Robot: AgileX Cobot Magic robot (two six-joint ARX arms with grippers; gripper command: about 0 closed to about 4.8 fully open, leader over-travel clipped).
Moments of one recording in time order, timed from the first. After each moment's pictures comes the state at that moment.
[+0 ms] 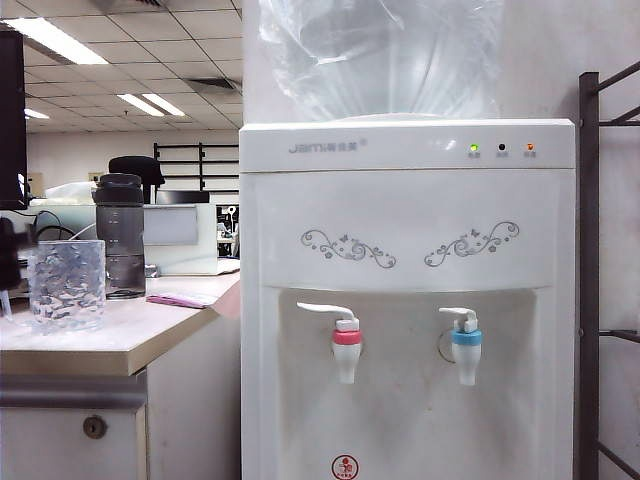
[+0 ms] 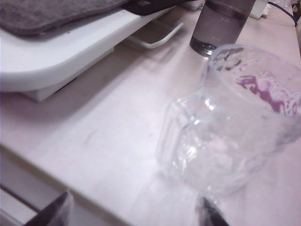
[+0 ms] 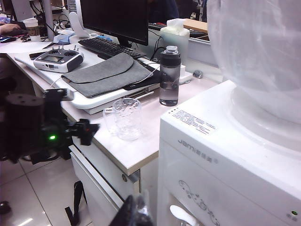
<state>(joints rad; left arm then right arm) -0.11 1.61 0.27 1.04 -0.38 -0.31 1.00 0.60 0.64 -0.12 0.22 0.05</state>
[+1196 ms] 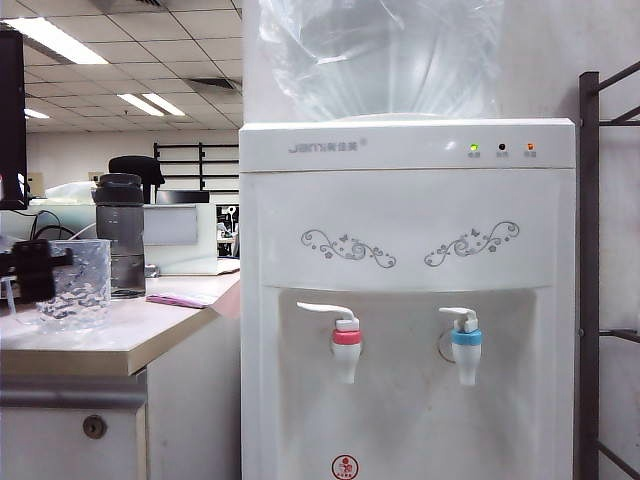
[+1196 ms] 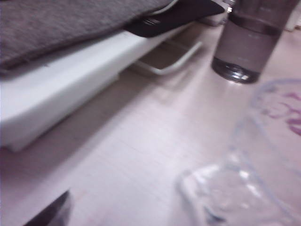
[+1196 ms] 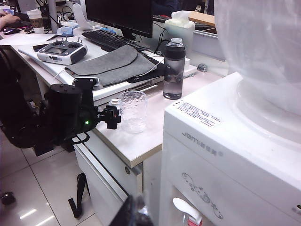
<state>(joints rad) -0.09 1.89 0.52 1.10 -0.47 -0.24 1.00 0.60 0.64 -0.15 0.21 0.05</state>
